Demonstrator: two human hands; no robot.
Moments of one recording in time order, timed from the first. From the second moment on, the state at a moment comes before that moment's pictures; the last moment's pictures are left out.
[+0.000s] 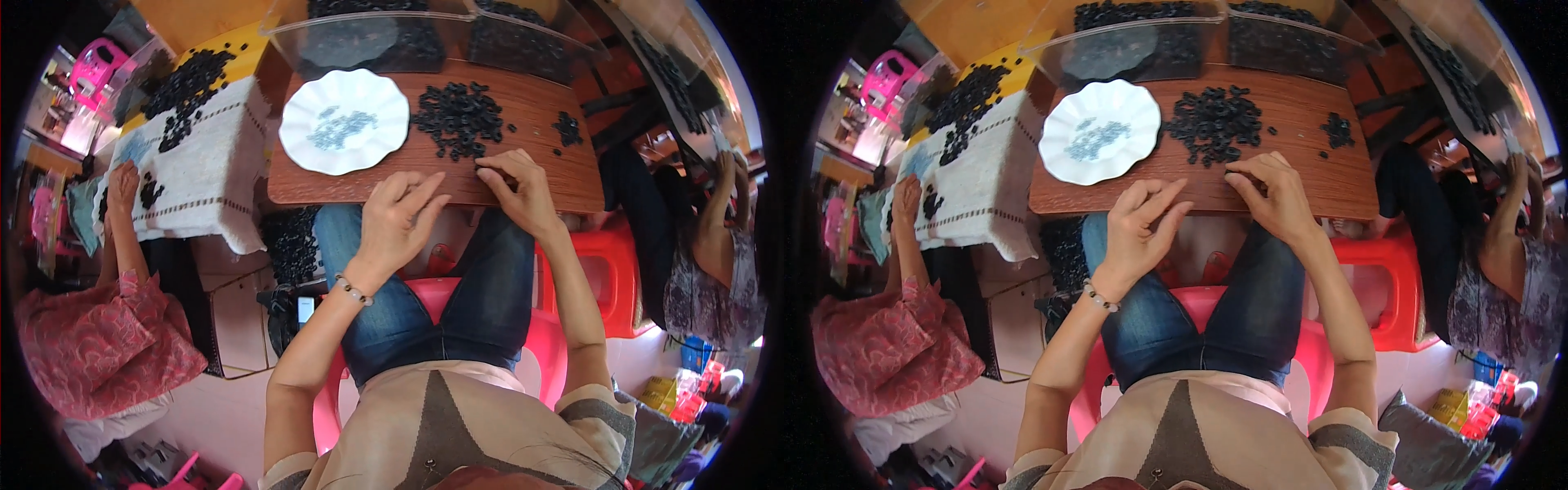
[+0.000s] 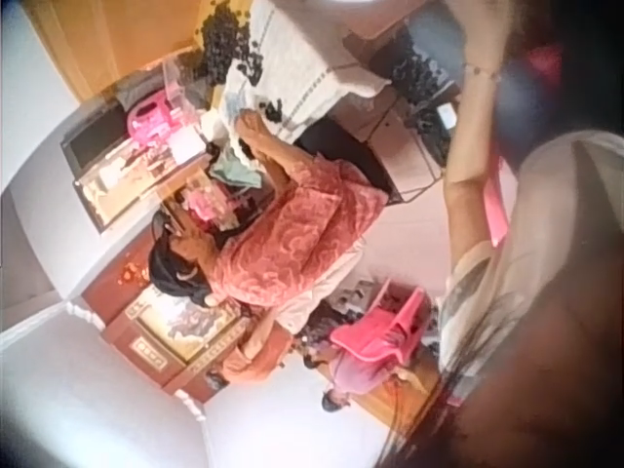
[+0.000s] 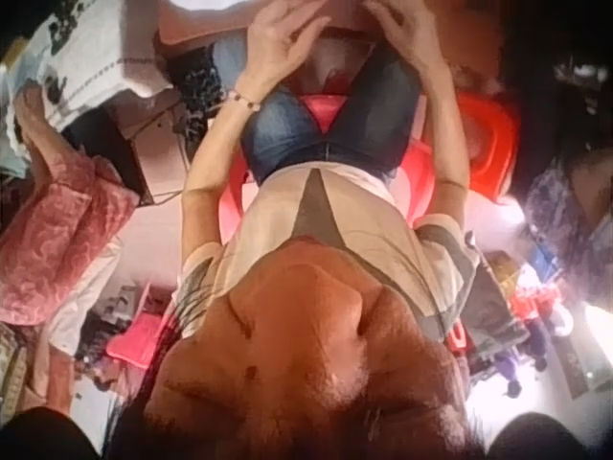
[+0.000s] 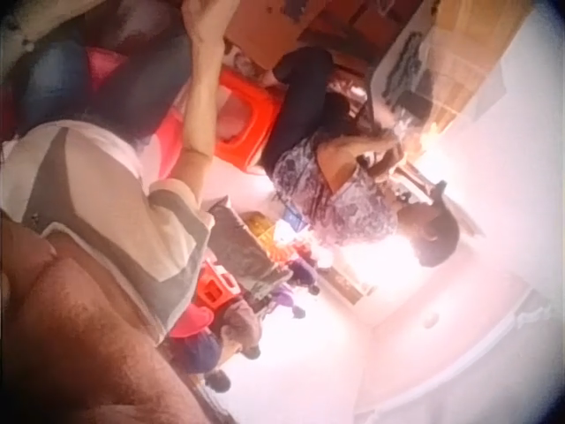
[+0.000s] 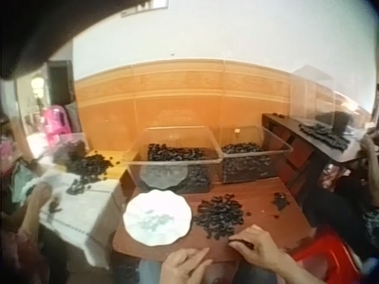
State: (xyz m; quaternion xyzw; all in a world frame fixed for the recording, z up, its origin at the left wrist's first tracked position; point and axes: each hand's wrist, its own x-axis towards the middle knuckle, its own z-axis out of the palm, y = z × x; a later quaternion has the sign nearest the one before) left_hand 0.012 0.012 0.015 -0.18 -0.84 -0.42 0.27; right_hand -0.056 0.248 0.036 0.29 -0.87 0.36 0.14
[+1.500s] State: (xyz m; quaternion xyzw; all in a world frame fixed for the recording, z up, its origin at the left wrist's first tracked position) left_hand 0.006 -0.002 0.007 -0.08 -0.83 -0.48 0.28; right_hand -0.137 0.088 0.051 0.28 -0.91 0.30 0.07
